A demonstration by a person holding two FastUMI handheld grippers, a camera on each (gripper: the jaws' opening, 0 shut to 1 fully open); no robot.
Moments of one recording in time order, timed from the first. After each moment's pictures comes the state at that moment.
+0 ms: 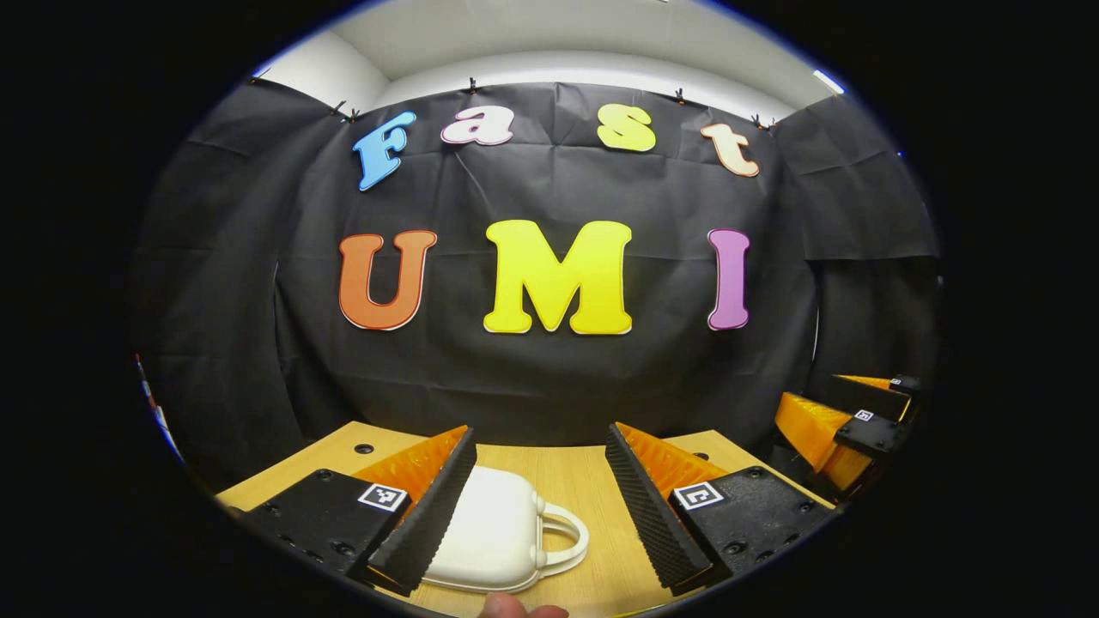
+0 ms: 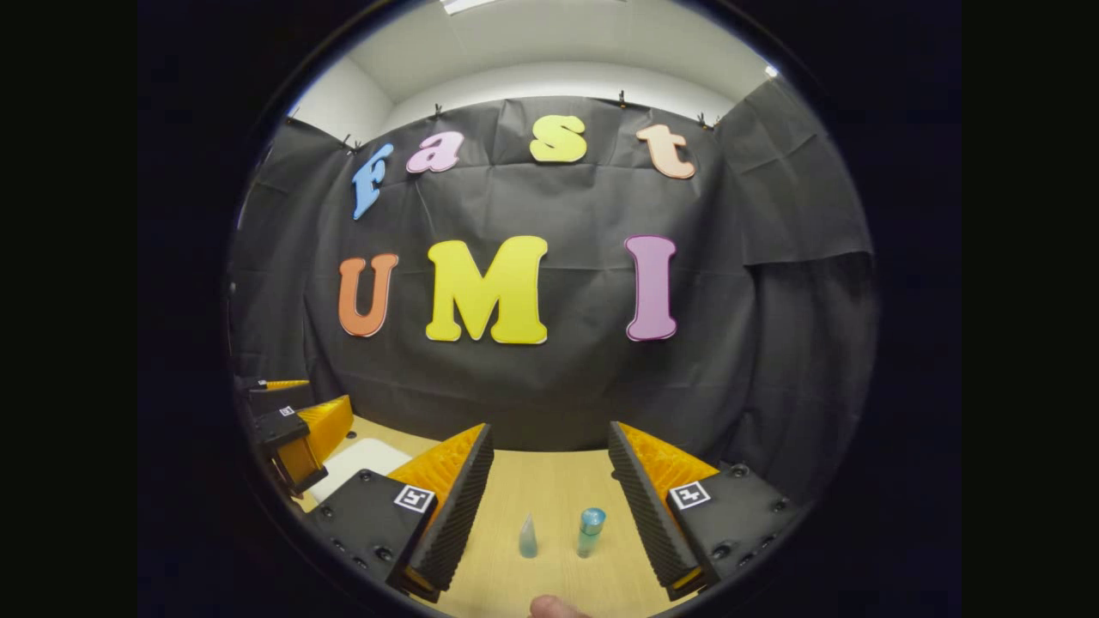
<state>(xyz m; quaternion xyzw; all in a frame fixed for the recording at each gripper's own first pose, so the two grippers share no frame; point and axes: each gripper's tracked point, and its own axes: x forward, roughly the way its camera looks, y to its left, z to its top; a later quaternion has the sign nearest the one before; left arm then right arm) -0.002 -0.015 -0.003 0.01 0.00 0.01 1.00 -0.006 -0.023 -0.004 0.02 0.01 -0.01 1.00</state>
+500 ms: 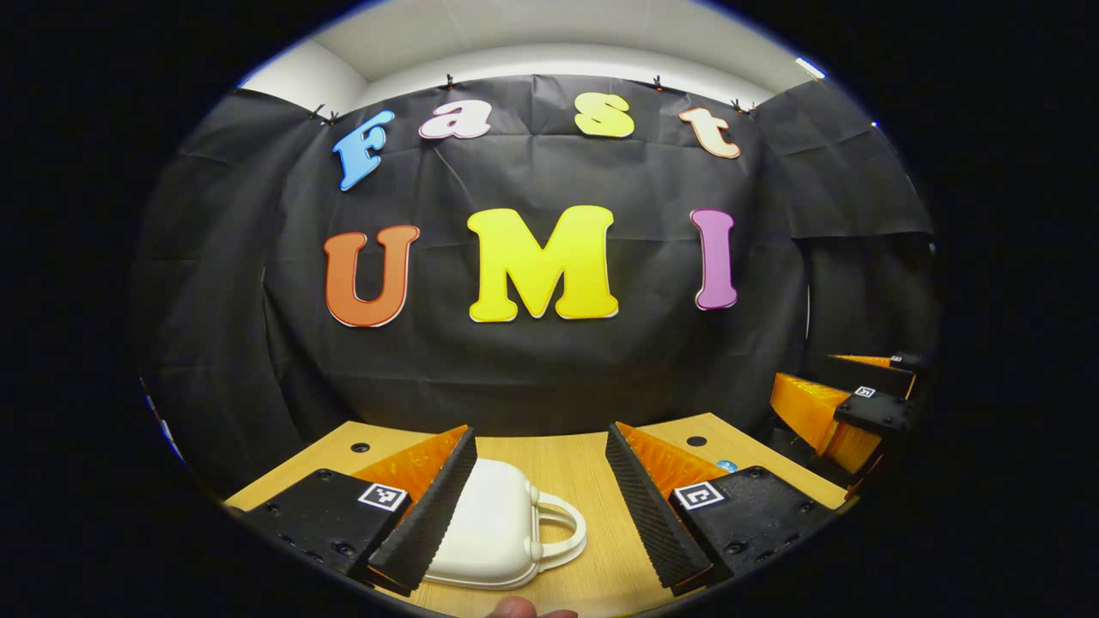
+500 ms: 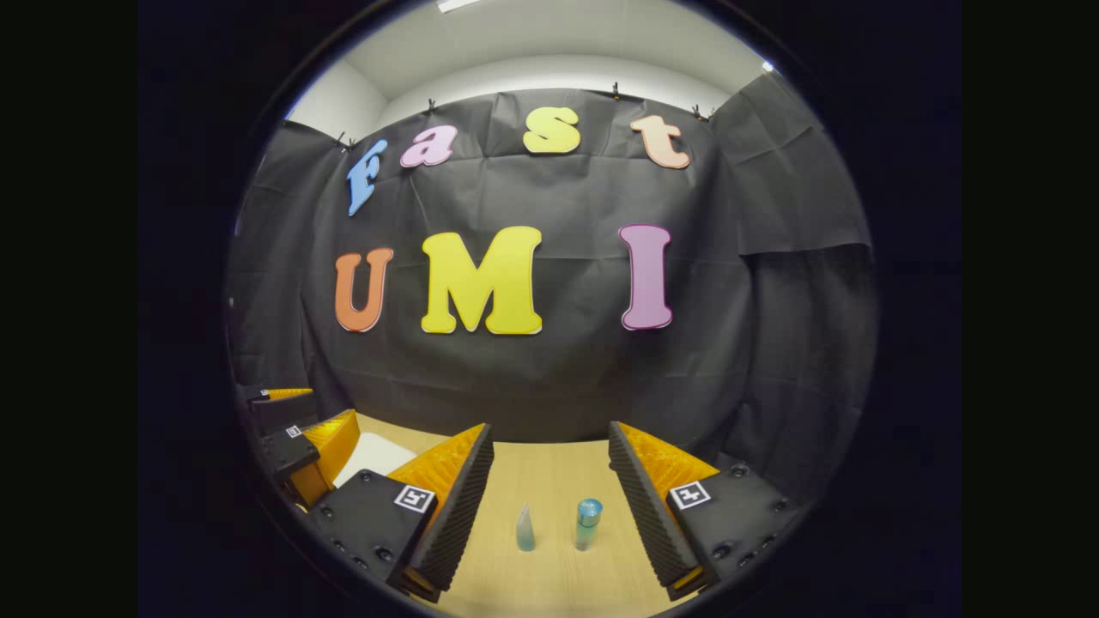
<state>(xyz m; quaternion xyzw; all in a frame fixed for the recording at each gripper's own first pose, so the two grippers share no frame) 0.000 -0.040 -0.036 0.04 0.03 -0.02 1.00 -0.007 -0.032 -0.023 0.01 0.03 -0.01 1.00</state>
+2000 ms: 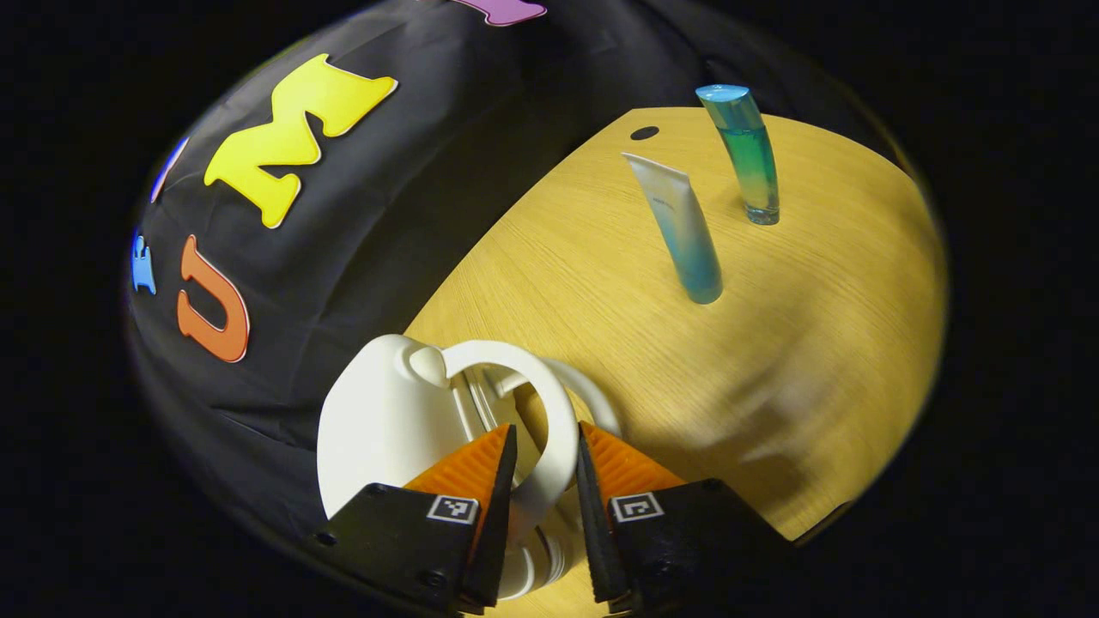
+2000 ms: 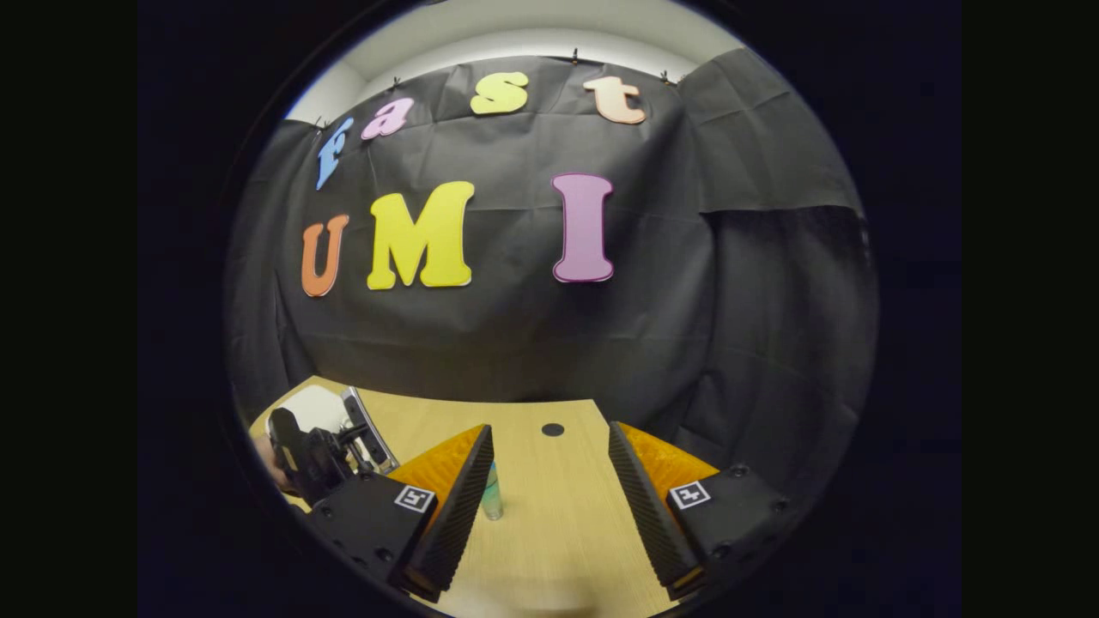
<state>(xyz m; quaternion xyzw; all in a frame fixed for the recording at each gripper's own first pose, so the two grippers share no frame) 0.059 -0.052 -0.290 0.41 0.35 -0.07 0.84 -0.004 -0.167 -0.082 0.02 0.08 -0.06 0.99</state>
